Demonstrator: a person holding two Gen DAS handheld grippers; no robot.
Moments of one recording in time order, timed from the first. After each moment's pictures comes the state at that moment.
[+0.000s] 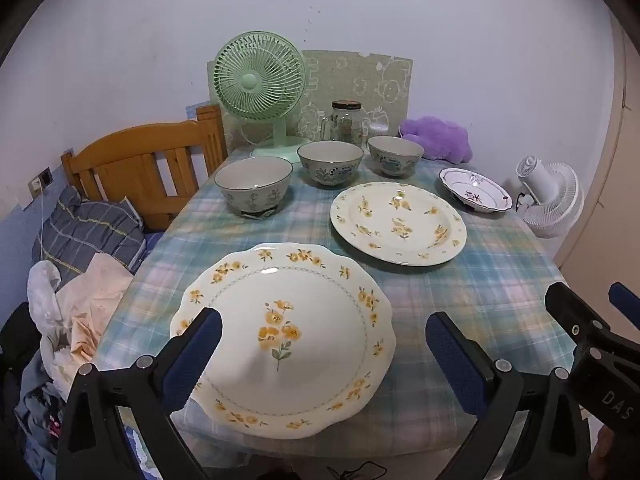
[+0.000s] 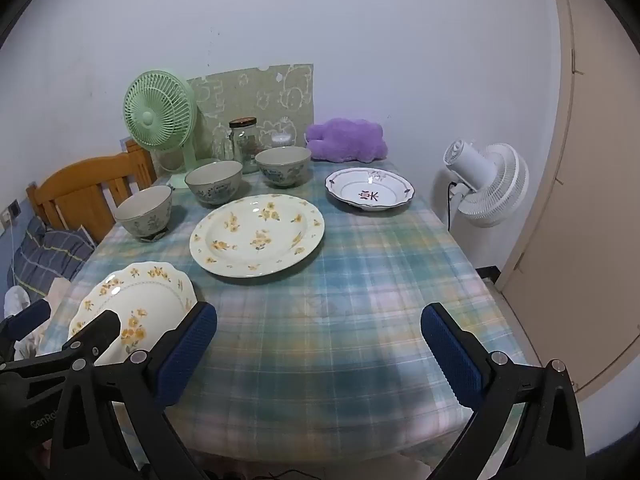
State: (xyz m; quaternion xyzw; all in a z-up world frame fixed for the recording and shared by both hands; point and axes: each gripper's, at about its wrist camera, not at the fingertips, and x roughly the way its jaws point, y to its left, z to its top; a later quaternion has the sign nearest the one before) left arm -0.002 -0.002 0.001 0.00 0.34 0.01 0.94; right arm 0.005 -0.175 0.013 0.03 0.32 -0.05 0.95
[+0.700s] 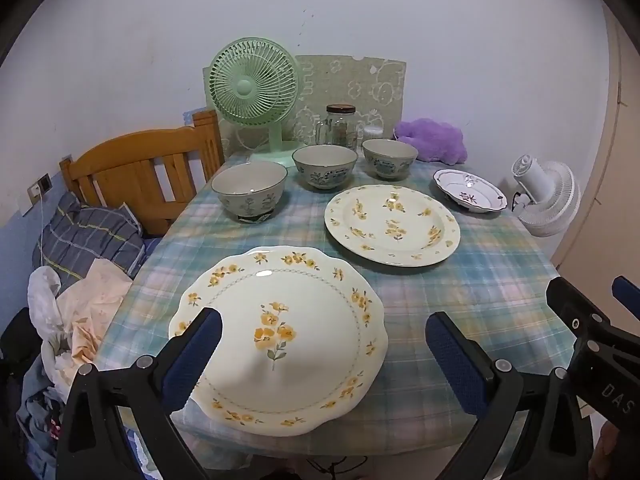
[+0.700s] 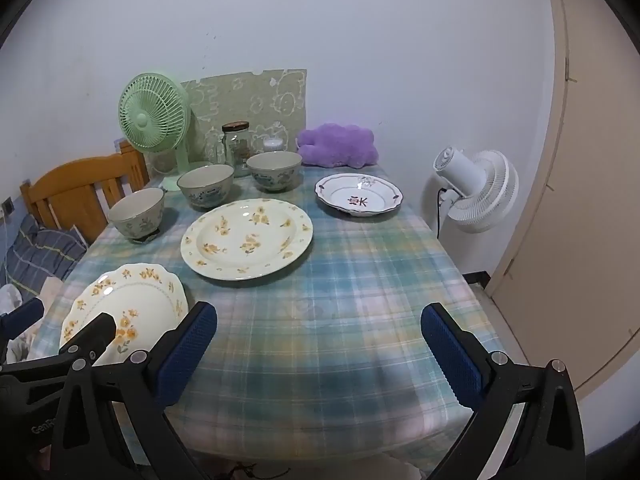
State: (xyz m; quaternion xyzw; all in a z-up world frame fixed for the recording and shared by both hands) left arm -0.004 -0.007 0.001 -0.01 0.34 0.00 0.94; right arm -0.002 -0.179 0.018 0.01 0.31 -0.06 0.95
